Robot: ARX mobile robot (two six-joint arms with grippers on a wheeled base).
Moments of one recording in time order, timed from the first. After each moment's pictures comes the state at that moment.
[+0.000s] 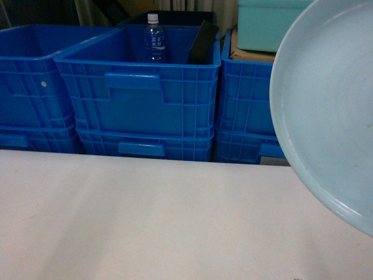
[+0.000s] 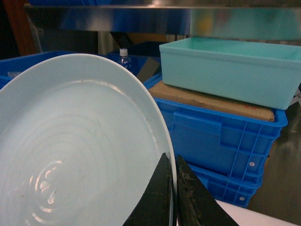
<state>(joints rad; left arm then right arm) 0.00 0.01 0.01 0.00 0.00 0.00 -0.07 0.94 0.27 0.69 -0.39 0.01</state>
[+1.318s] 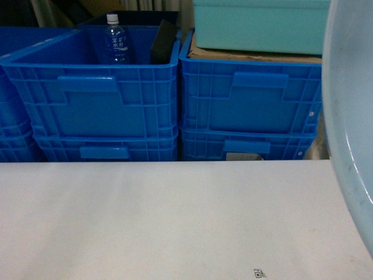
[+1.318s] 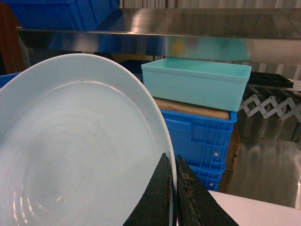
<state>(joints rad) 0.00 0.01 0.01 0.00 0.00 0.00 0.03 0.26 0.22 0.15 -0.30 0.03</state>
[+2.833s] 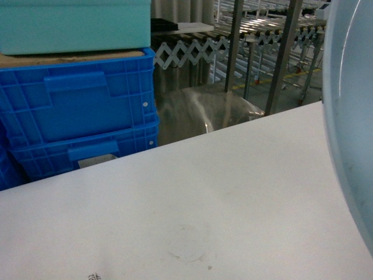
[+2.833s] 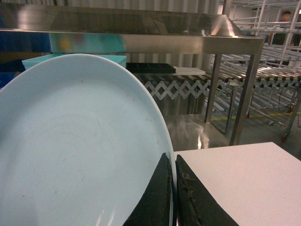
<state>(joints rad) 0.00 0.01 0.01 0.00 0.00 0.00 0.03 0.26 0.22 0.15 -0.30 0.03</state>
